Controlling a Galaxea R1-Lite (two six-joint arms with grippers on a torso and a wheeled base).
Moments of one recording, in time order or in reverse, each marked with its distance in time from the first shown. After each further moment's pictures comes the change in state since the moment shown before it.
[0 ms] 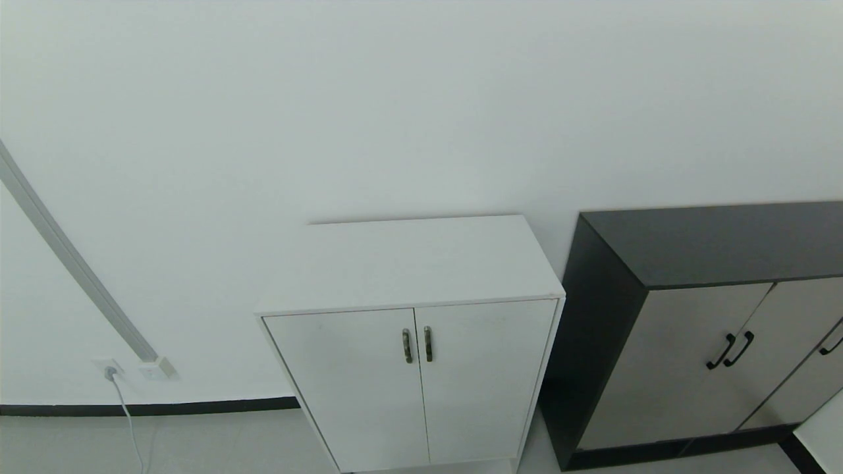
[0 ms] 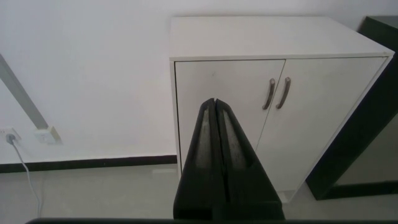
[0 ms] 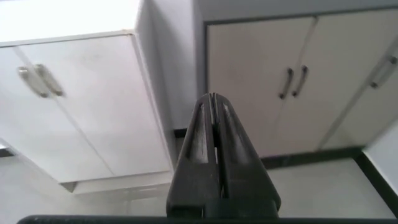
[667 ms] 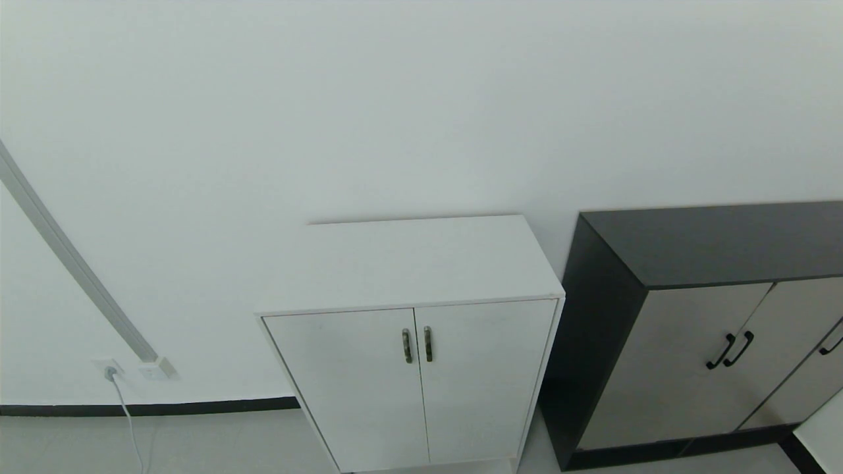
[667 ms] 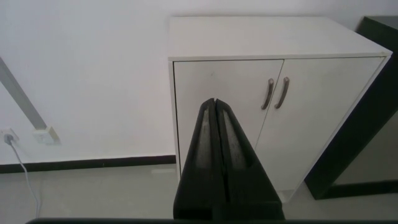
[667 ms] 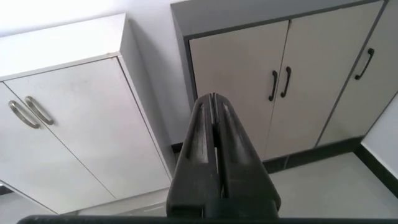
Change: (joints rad) left arm 0.000 0.000 0.000 0.000 -0.005 -0.002; right arm 0.018 -0.069 0.000 -0.007 -0.122 0.071
